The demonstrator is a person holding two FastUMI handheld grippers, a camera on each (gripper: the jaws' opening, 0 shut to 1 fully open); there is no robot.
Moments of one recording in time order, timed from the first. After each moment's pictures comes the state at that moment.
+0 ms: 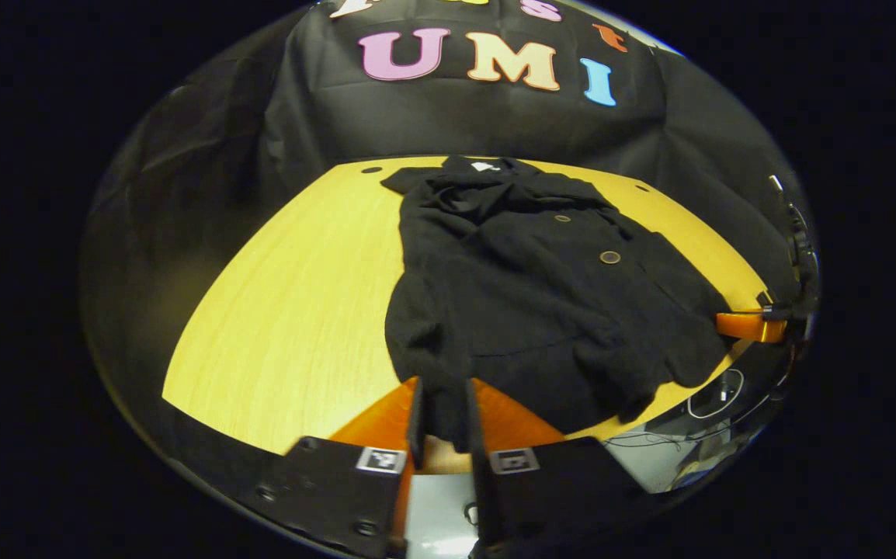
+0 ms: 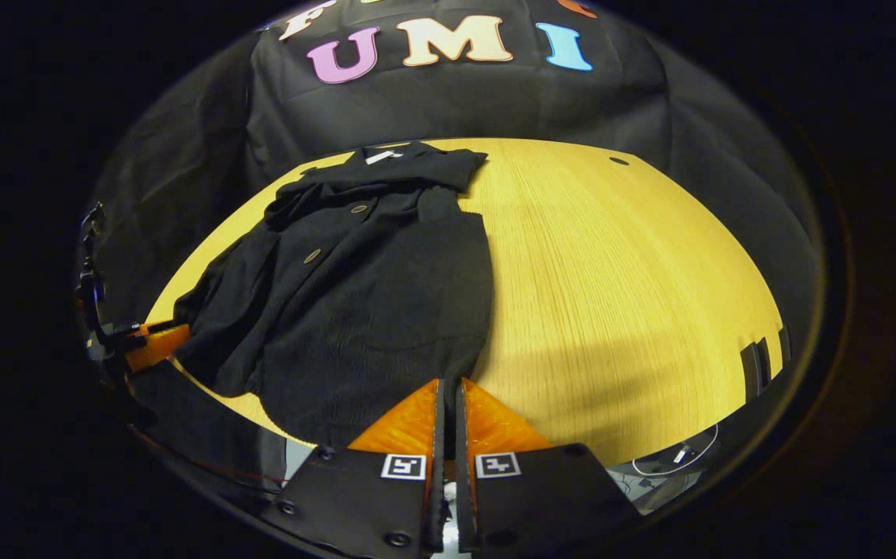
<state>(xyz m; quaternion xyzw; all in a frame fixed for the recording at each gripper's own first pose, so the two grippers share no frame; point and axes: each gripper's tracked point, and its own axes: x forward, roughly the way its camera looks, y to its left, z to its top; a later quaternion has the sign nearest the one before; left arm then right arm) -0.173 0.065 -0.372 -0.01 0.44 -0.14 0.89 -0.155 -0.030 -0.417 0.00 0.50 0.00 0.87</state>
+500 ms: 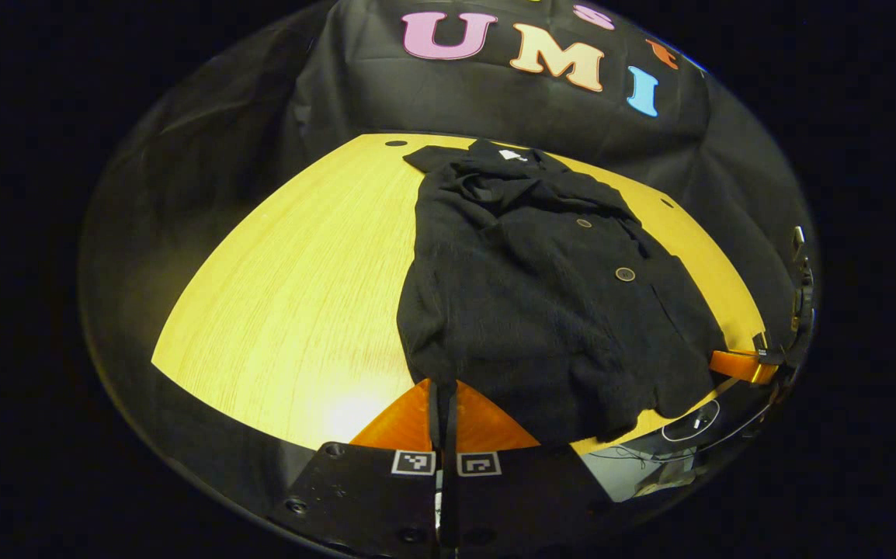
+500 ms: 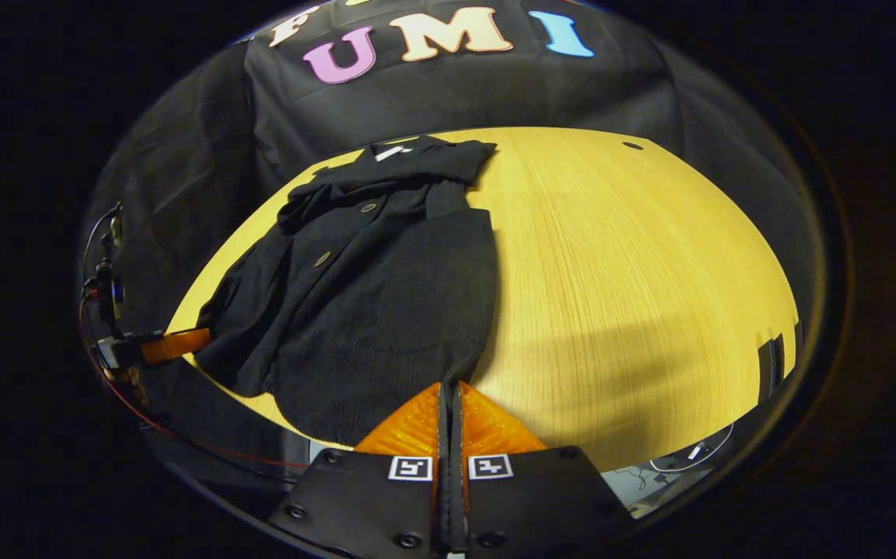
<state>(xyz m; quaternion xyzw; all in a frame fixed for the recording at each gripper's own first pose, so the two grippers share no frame) -0.179 0.069 -0.370 -0.05 0.49 -0.09 0.87 -0.163 -0.025 -0.413 0.03 0.52 0.06 0.85</state>
